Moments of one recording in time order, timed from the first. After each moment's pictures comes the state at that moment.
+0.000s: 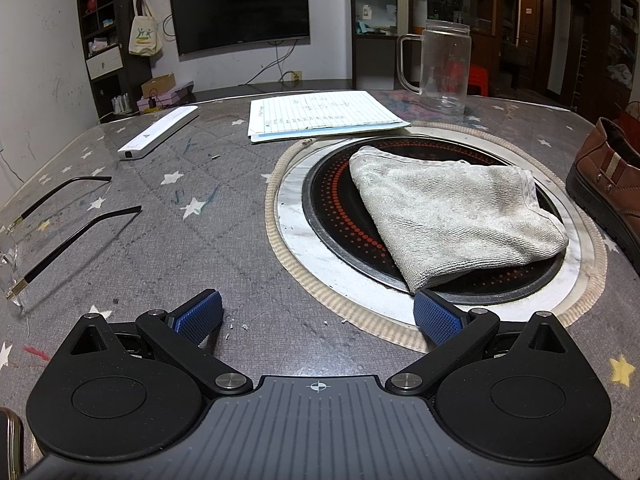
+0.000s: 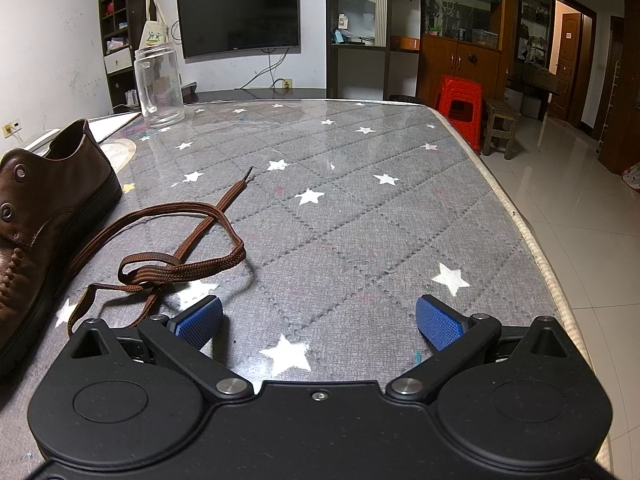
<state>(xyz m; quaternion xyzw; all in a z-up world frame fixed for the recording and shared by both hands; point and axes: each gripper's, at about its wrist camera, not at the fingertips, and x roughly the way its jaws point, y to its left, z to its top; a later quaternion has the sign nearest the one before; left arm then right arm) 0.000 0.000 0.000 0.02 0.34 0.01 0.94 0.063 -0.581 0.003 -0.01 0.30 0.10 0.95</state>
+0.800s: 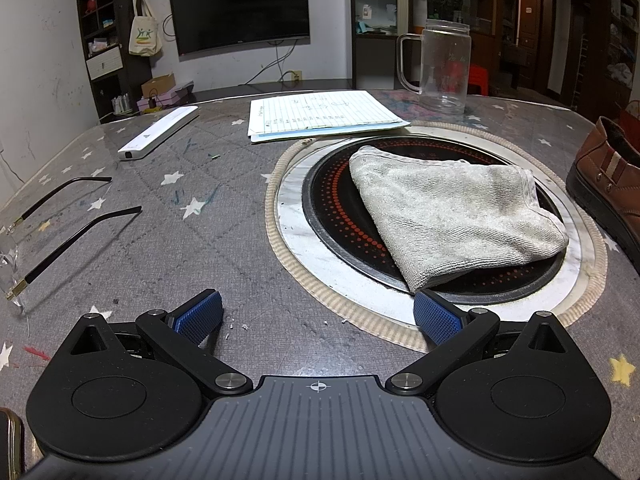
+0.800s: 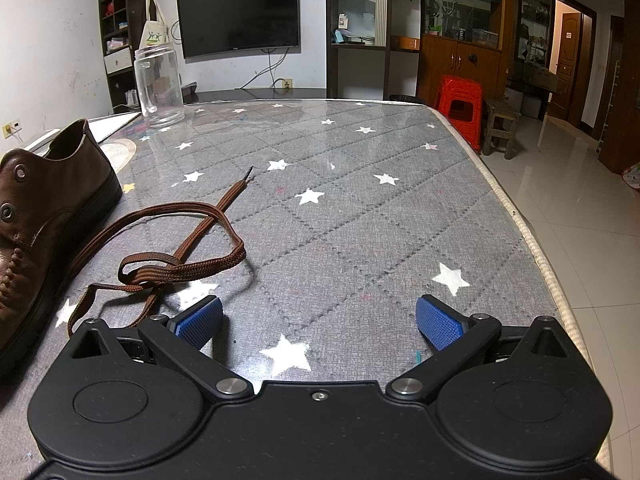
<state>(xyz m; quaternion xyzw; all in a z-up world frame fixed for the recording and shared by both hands) 0.000 0.002 -0.002 0.03 0.34 0.01 0.94 0.062 -0.582 0.003 -0.01 0.30 0.10 0.95</state>
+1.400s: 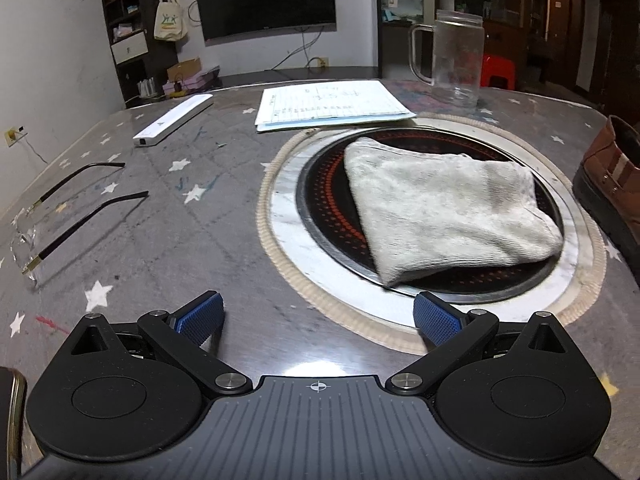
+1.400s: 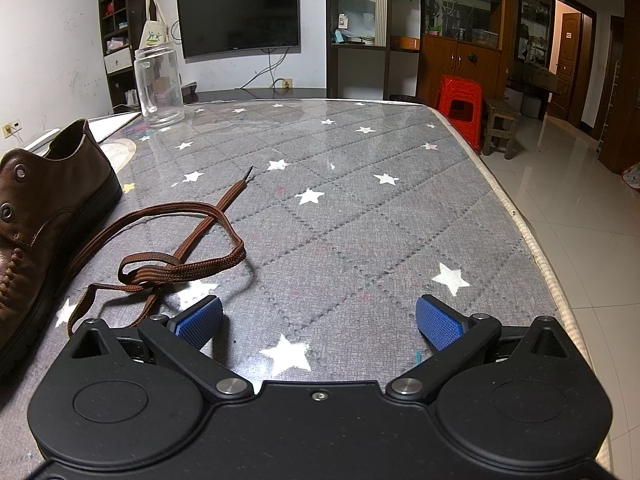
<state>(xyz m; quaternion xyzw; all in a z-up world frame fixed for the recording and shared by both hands) -0.005 -0.033 0.007 0.02 0.36 0.05 0.93 0.062 -0.581 0.003 -0.01 0.30 0.10 0.95</state>
